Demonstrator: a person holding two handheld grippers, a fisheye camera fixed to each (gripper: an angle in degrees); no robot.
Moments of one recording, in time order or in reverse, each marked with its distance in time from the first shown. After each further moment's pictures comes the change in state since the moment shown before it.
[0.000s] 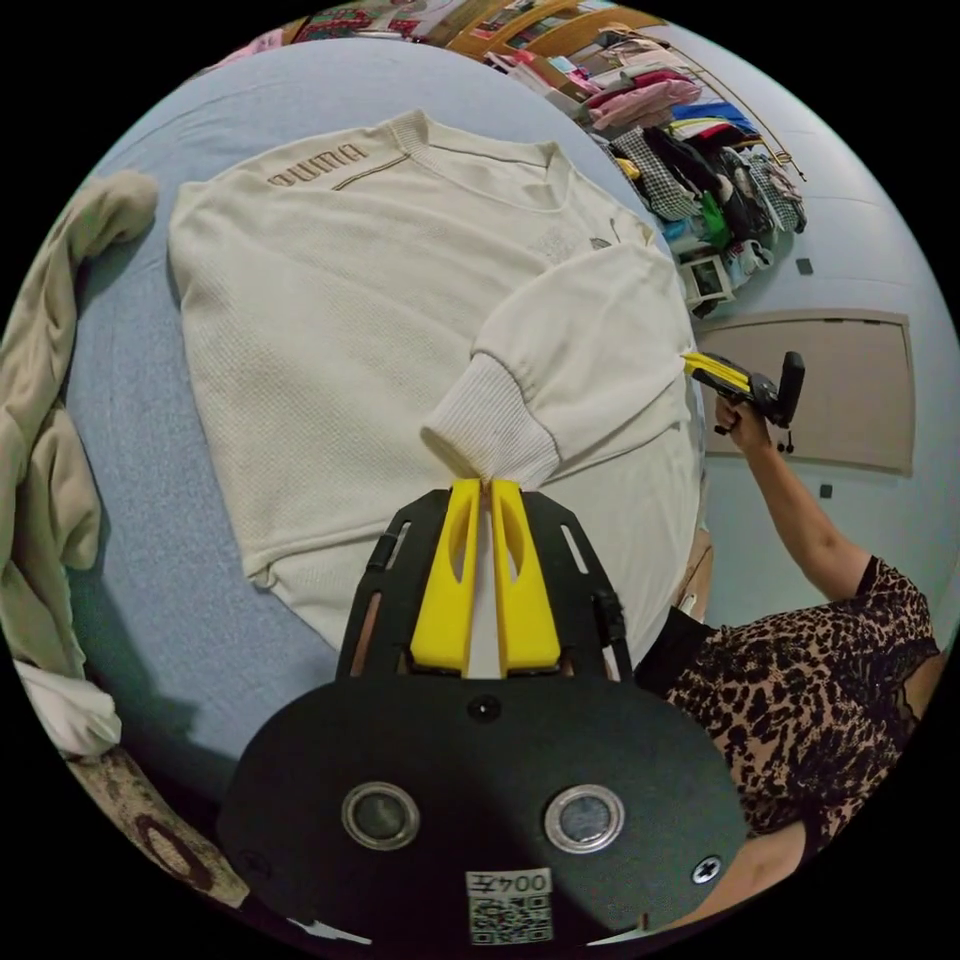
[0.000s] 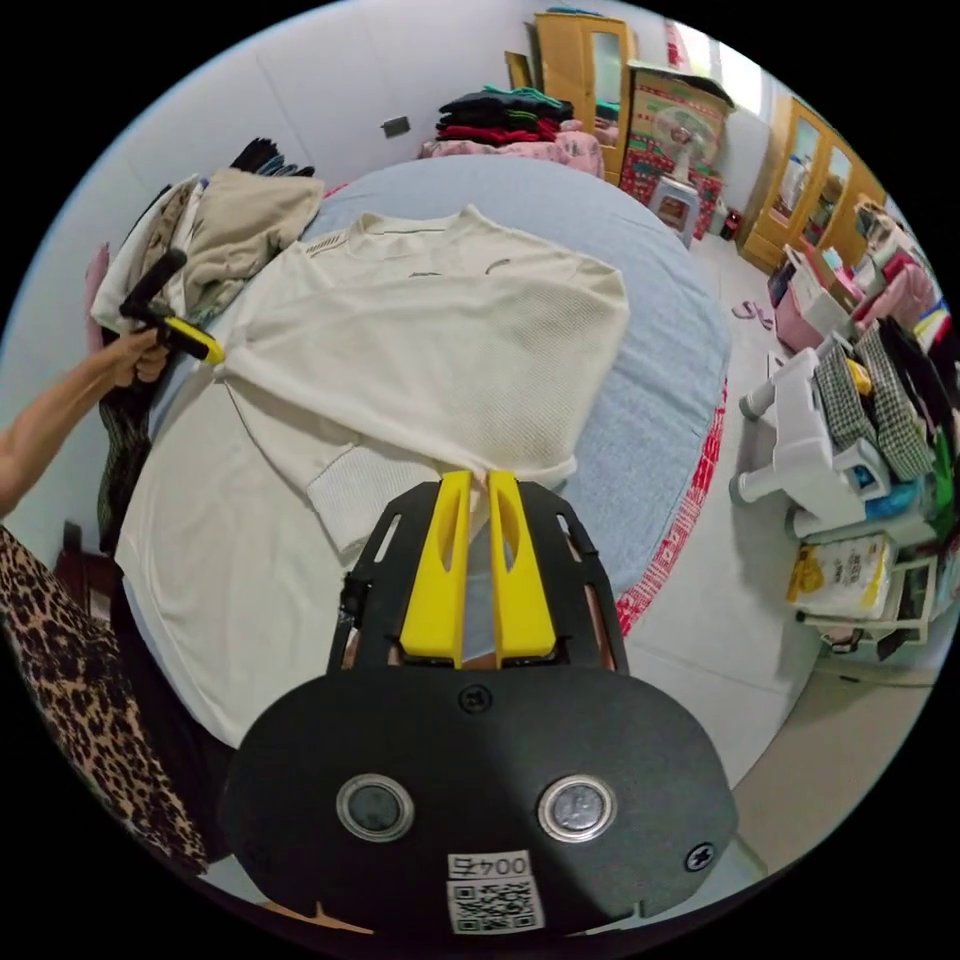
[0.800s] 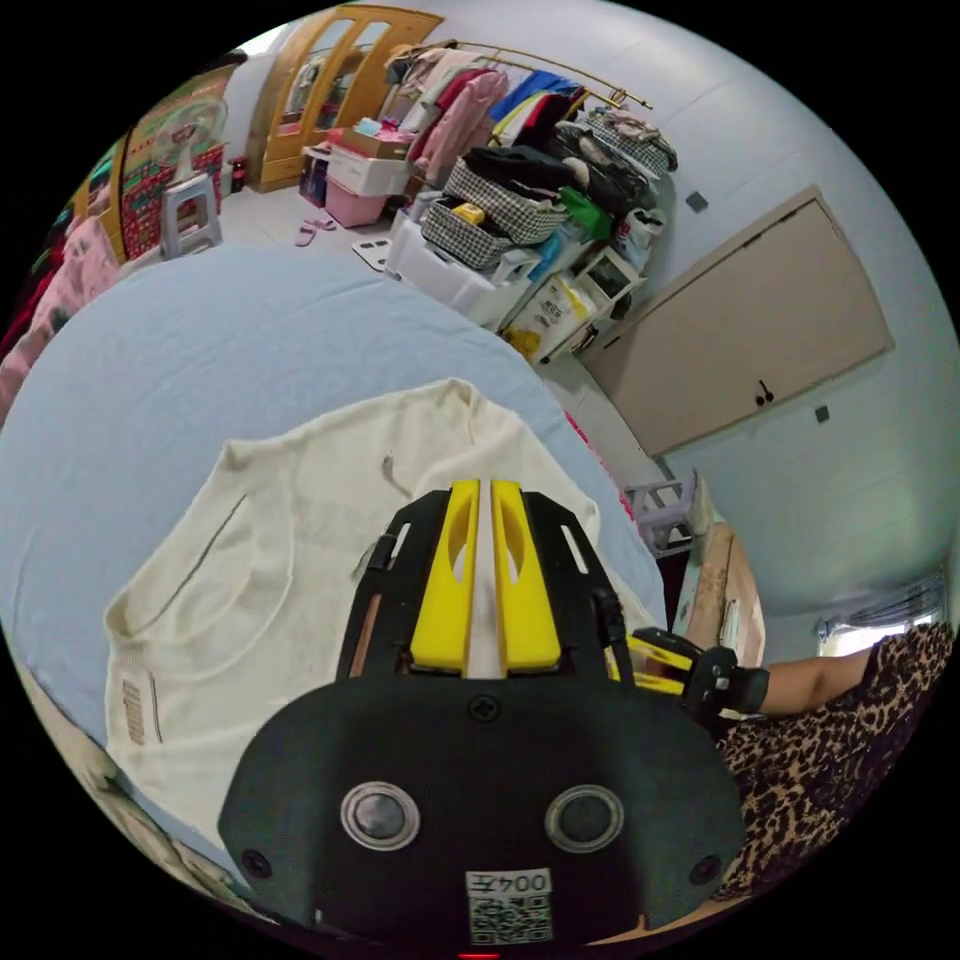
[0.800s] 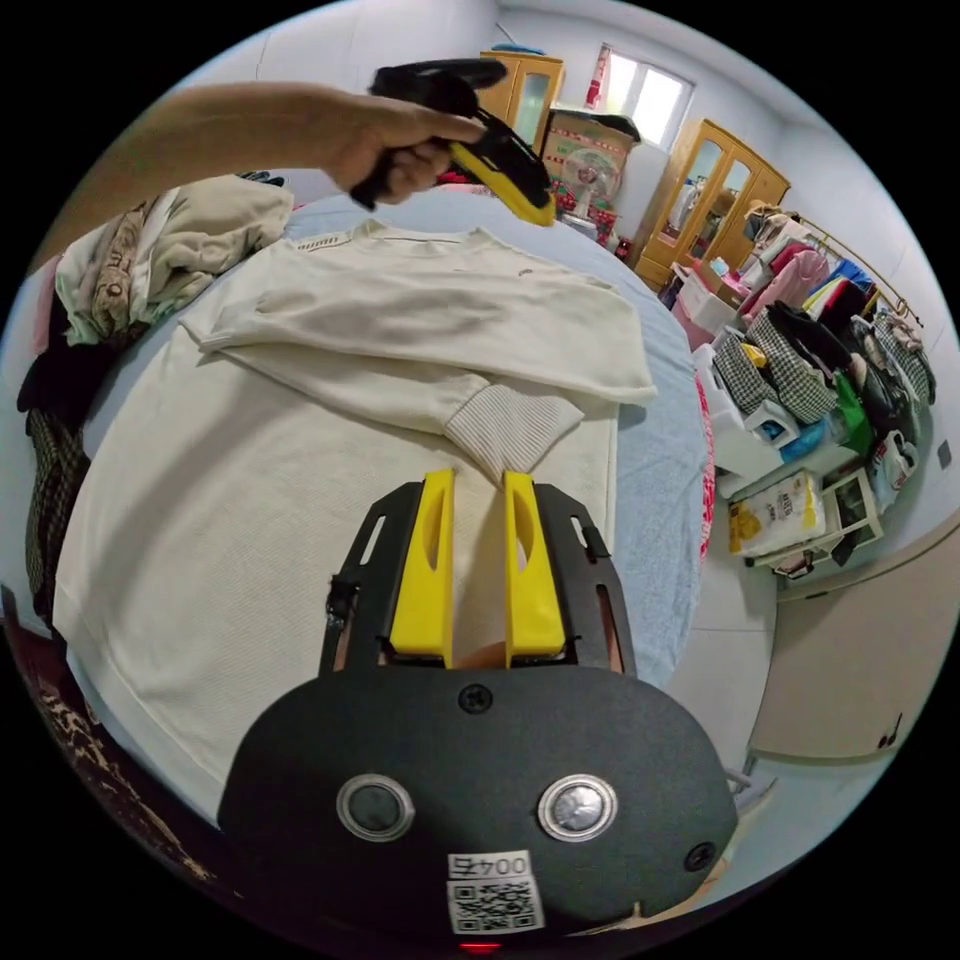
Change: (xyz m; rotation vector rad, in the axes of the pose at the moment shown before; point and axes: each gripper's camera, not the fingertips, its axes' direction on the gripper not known) left arm 0.276 -0.285 0.109 0.142 -0.054 0.426; right arm -0.156 0.096 0.032 0.147 0.265 0.128
